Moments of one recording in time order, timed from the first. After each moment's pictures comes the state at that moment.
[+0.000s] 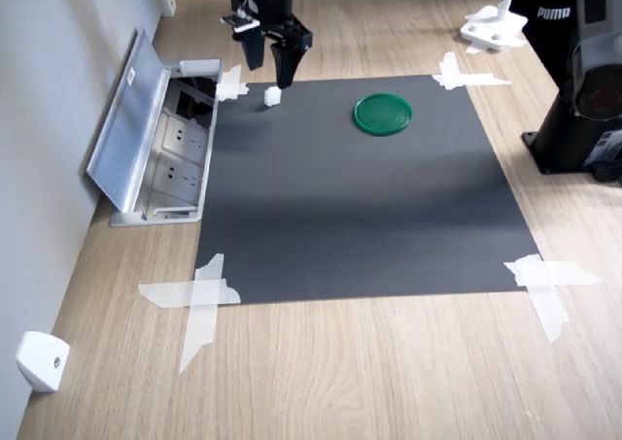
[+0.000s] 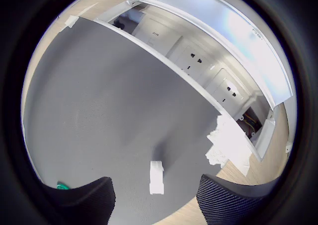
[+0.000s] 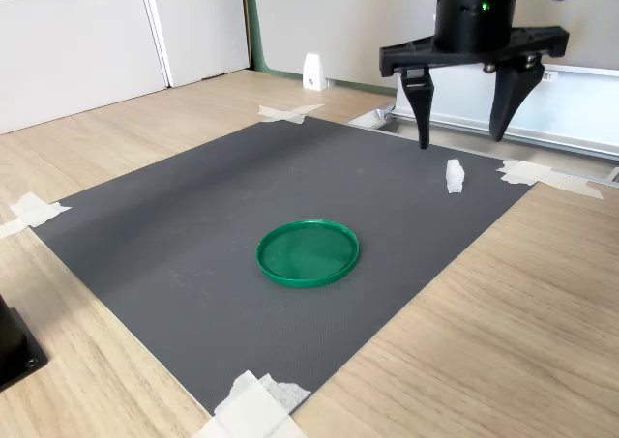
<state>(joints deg) -20.3 115.4 -93.2 4.5 59.3 -62.4</state>
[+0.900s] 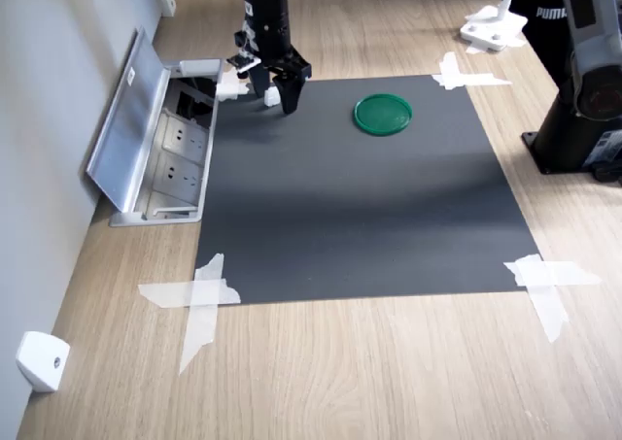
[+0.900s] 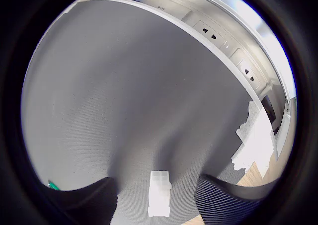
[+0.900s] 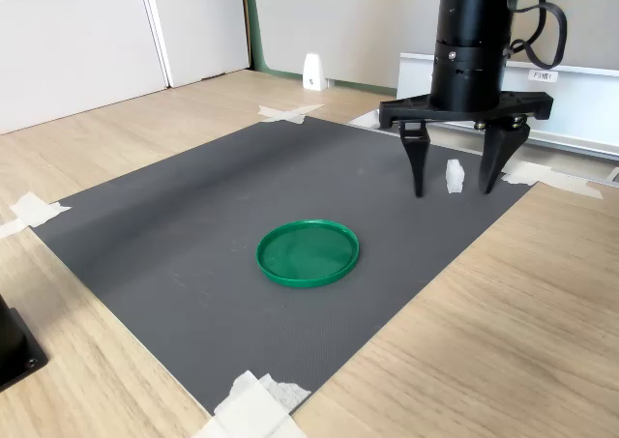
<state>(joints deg) -18.9 121.0 -93.2 -1.5 57.7 -58.9</state>
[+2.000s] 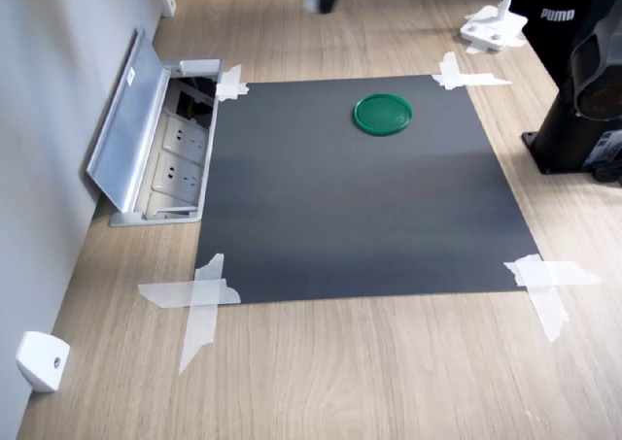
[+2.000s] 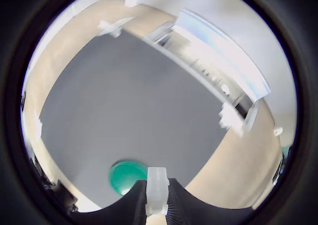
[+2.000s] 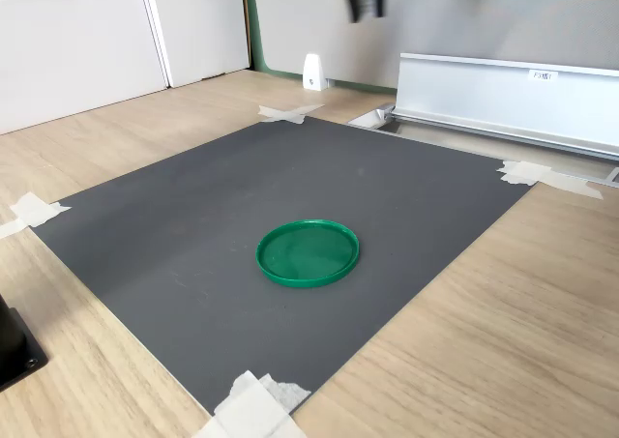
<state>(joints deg) -18.9 81.9 -74.7 3.4 70.0 -58.3</state>
